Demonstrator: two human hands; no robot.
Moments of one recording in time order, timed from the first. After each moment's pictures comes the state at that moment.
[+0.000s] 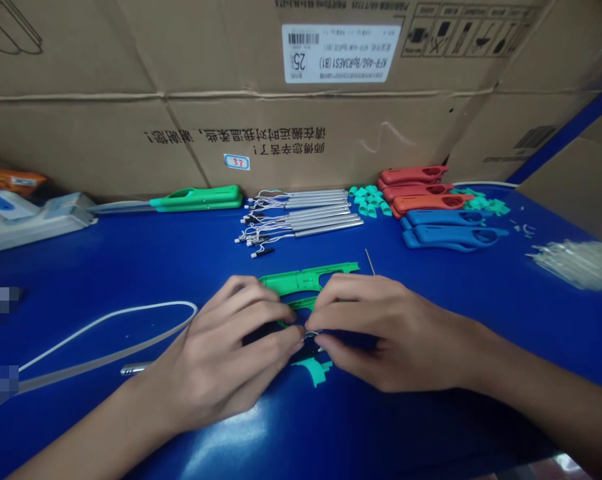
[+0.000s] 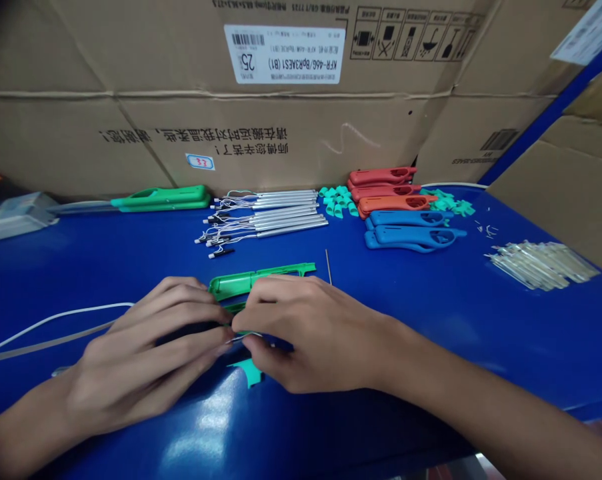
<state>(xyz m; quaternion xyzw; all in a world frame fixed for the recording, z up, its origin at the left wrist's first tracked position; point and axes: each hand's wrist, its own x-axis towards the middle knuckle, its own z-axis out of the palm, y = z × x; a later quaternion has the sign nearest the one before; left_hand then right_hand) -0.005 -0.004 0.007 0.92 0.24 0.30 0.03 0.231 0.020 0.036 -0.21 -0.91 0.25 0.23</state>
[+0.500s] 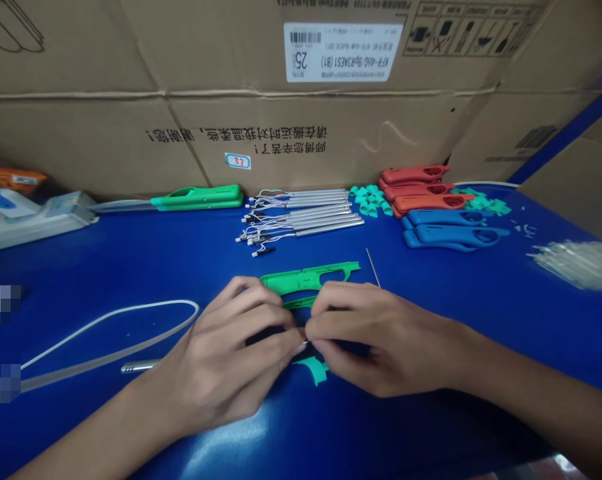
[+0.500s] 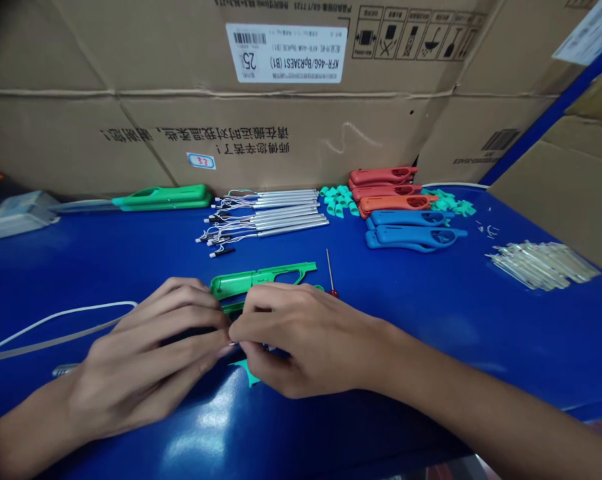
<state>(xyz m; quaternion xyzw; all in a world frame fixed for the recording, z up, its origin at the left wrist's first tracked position) -0.002 -0.007 0.007 0.91 0.24 0.32 0.06 0.225 0.020 0.031 -0.19 -0.92 0.27 0.23</state>
